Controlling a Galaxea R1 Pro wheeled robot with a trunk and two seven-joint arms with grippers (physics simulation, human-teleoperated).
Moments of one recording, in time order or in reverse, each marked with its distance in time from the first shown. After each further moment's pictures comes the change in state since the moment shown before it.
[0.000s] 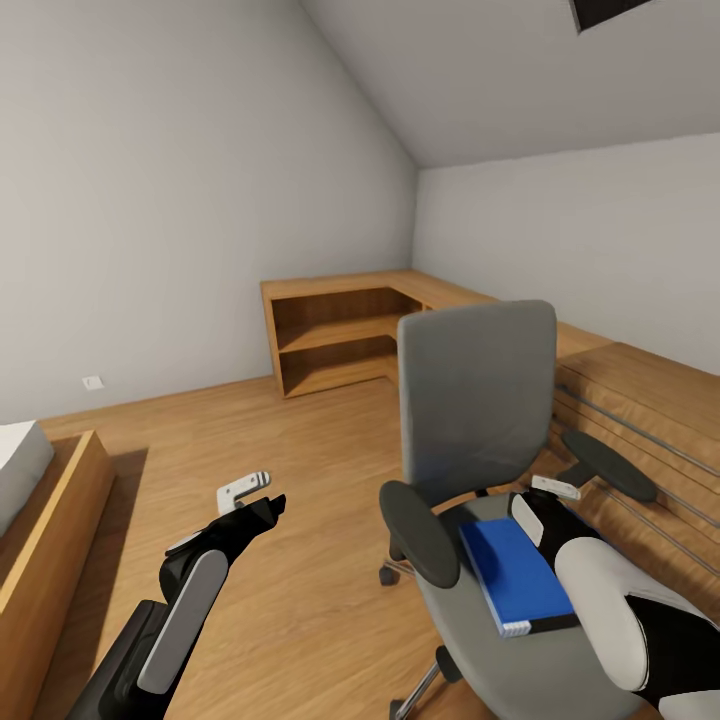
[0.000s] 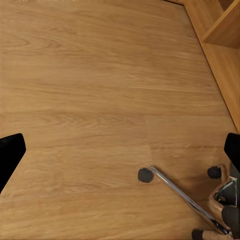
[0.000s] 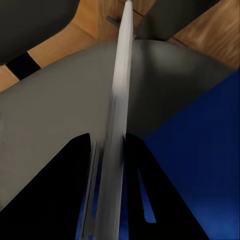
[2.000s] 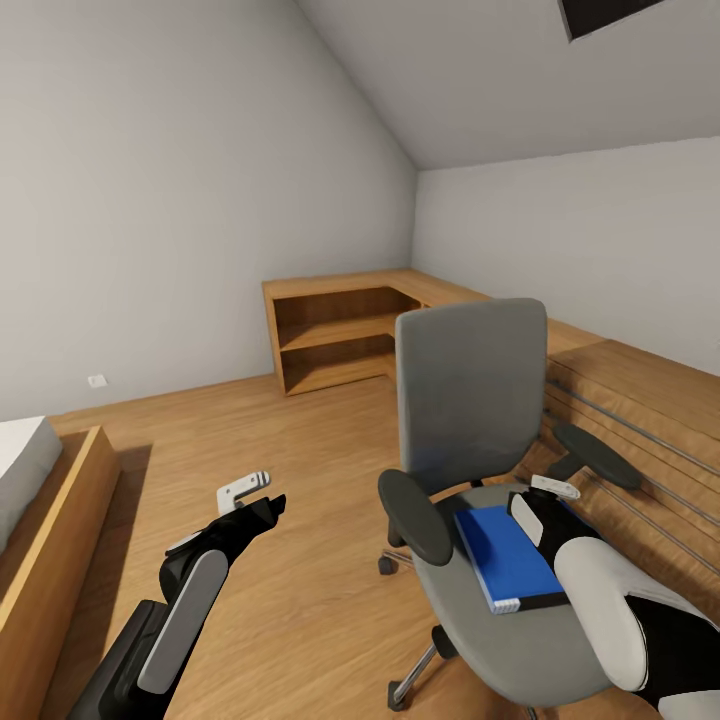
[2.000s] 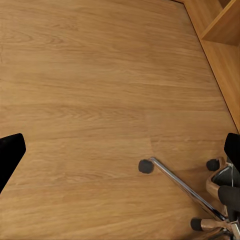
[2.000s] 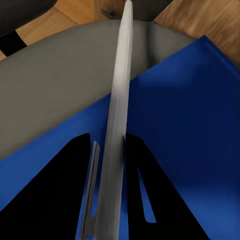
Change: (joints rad) left arm 0.000 0.000 0.000 0.000 0.001 0.000 0.000; right arm 0.000 0.002 0.000 -0.003 -0.002 0.000 -0.001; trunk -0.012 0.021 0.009
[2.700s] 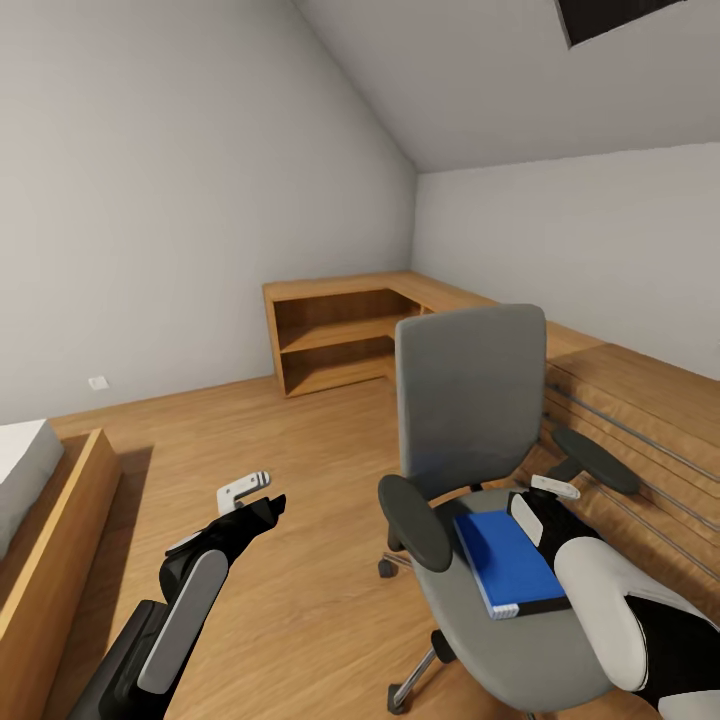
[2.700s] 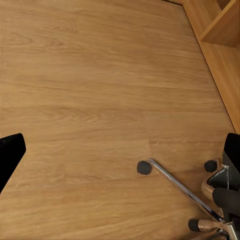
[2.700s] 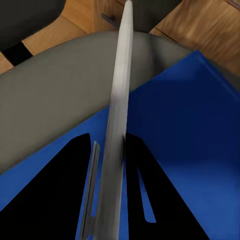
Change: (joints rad) left arm 0.000 0.000 0.000 0.000 0.000 0.000 0.000; right arm 0.000 0.000 0.000 0.000 0.000 0.000 0.000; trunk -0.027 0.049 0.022
